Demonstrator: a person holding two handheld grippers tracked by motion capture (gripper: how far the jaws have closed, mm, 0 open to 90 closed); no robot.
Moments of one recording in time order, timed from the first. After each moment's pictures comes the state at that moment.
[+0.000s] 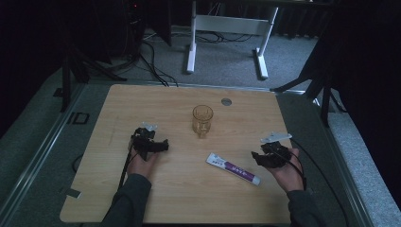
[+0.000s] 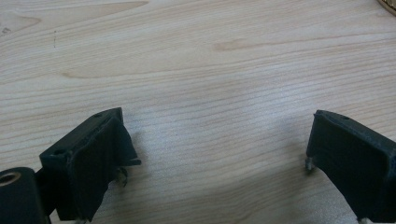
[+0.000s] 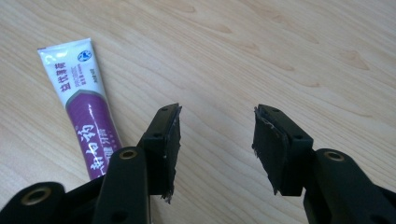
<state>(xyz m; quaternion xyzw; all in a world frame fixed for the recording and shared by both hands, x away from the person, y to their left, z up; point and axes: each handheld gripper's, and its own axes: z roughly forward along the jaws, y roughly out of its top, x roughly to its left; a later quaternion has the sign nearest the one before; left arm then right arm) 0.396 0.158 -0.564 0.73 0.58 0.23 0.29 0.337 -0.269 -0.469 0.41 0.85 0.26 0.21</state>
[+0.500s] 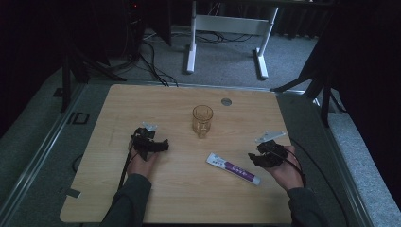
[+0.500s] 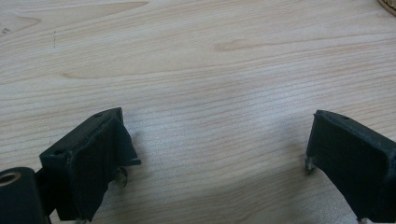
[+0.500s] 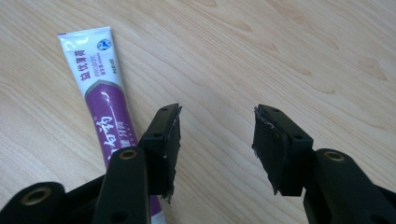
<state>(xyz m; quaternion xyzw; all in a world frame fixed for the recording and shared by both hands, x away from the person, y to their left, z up) 0.396 0.158 -0.564 0.73 0.58 0.23 0.29 0.339 -0.256 -0.463 0.38 0.87 0.24 0.20</state>
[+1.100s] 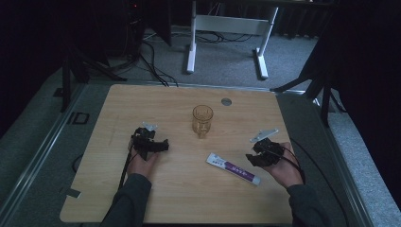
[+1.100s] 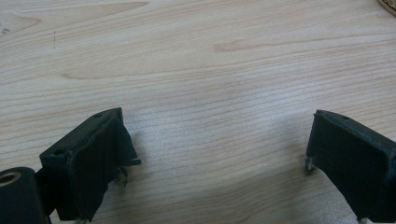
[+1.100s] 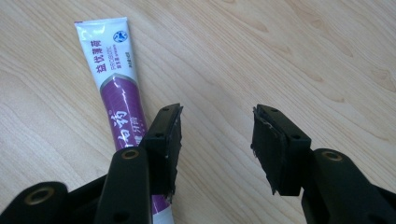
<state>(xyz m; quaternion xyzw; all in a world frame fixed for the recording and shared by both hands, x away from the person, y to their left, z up) 0.396 0.158 -0.564 0.72 0.58 0.23 0.29 0.342 -0.244 -0.456 0.35 0.90 0.21 0.19</state>
